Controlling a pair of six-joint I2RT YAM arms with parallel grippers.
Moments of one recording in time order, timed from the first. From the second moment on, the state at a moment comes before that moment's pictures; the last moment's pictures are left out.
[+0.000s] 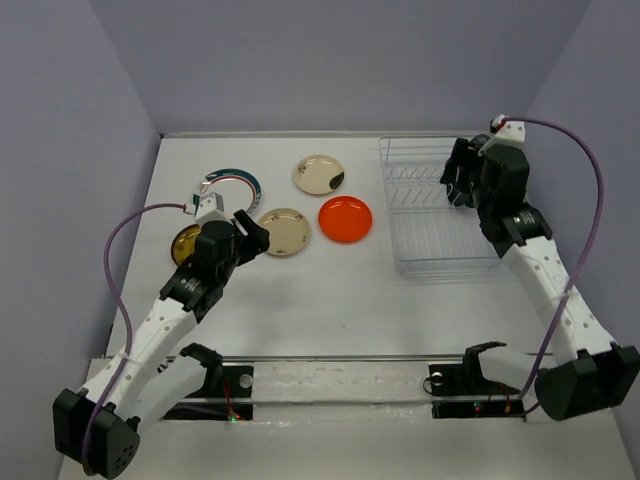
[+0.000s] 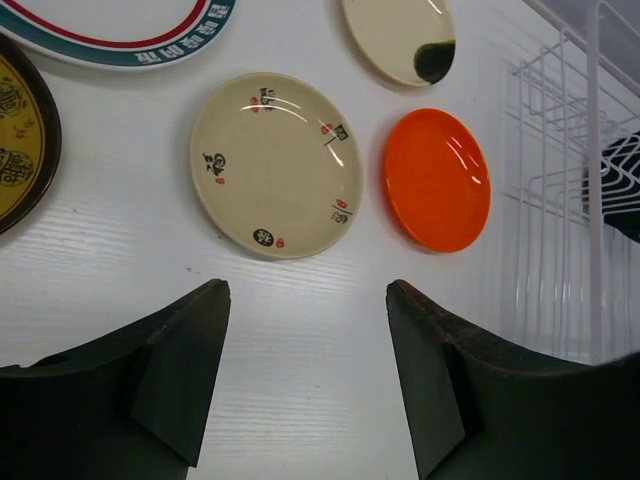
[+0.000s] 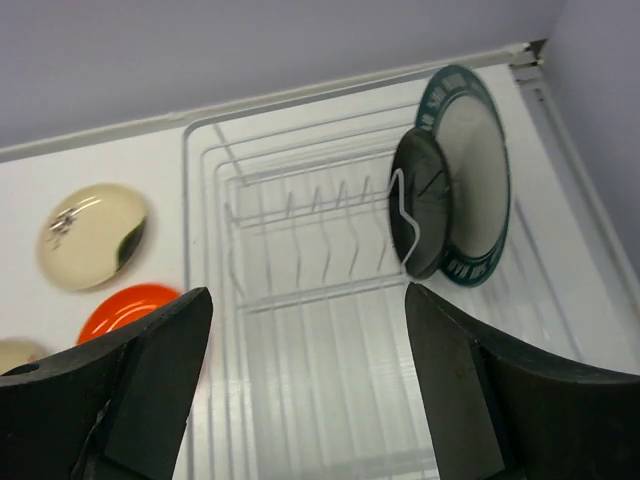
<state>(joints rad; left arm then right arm) -0.44 0.82 0.64 -0.27 -0.23 -0.74 0.20 1.20 1.20 -0.28 0.37 0.19</state>
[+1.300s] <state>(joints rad) -0.32 1.55 0.61 0.24 -0.21 -0.89 0.22 0.77 0.75 -0.19 -0.27 0.48</state>
